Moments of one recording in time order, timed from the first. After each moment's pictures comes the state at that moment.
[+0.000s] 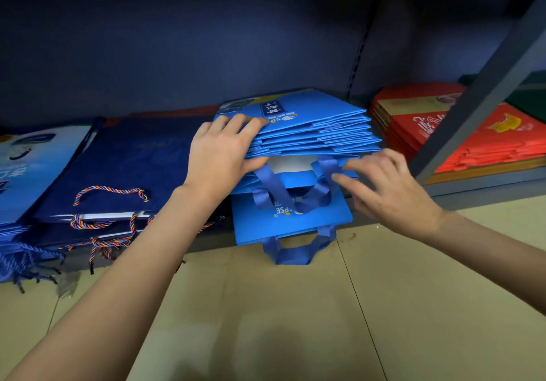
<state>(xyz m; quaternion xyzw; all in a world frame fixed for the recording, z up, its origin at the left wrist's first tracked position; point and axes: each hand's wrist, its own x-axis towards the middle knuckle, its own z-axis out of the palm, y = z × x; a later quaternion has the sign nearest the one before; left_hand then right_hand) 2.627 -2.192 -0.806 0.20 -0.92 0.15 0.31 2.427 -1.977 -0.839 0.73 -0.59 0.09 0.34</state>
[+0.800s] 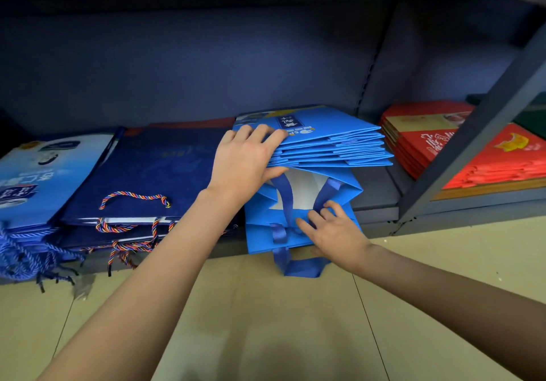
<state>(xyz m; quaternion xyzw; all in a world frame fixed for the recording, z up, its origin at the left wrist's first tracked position) 2.621 -2.194 -0.802 0.18 -0.91 0.19 0.31 2.500 -2.023 -0.894 0.69 -0.70 -0.14 0.10</state>
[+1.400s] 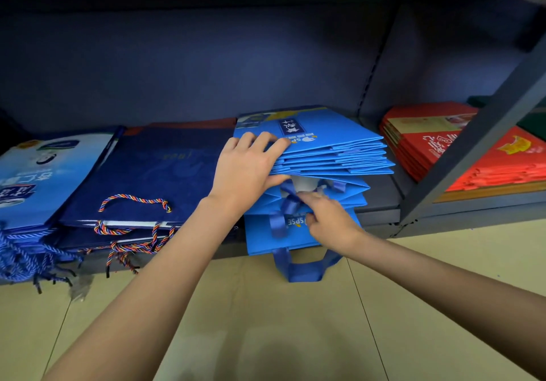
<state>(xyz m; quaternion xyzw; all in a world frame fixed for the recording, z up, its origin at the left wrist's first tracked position) 2.623 -2.194 -0.814 0.17 -0.91 0.19 0.31 2.520 -2.047 -0.842 0.50 -0.82 0.18 -0.21</state>
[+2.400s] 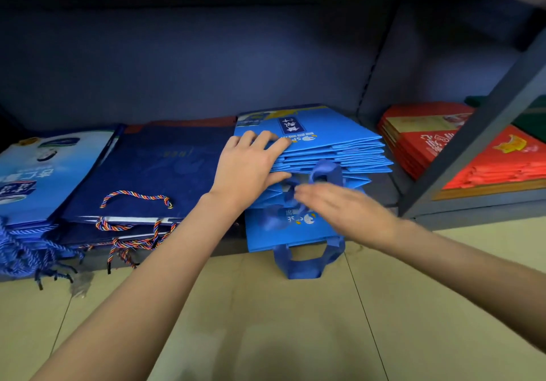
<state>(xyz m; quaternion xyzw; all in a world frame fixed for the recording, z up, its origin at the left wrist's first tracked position) 2.625 -2.192 -0.812 0.18 -0.92 0.17 0.30 2.489 -2.023 -0.828 0.78 -0.58 0.14 0.20</state>
